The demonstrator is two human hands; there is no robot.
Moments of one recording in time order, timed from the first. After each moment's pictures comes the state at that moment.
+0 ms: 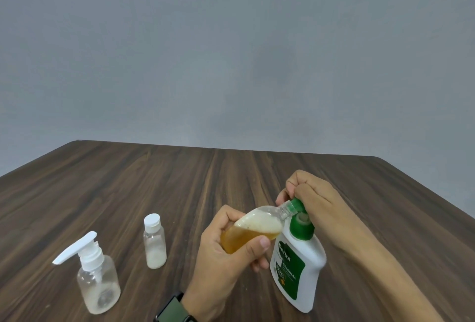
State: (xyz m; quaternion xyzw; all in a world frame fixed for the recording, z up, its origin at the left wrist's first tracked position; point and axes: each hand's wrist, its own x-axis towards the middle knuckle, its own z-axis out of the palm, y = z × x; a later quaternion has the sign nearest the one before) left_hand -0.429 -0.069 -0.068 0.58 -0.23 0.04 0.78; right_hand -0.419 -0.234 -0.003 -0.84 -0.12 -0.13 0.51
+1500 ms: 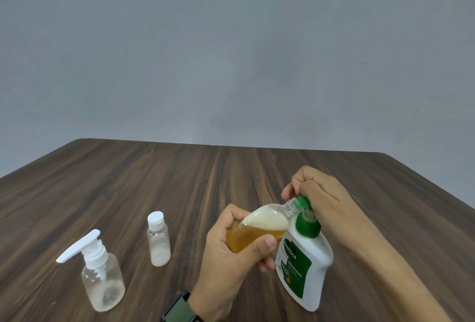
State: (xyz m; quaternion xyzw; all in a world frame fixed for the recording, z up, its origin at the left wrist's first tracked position) left_hand -0.430 -0.071 -0.069 0.57 -0.22 0.02 0.79; right_hand -0.420 -0.232 -0.003 -0.83 -0.12 -0.15 0.52
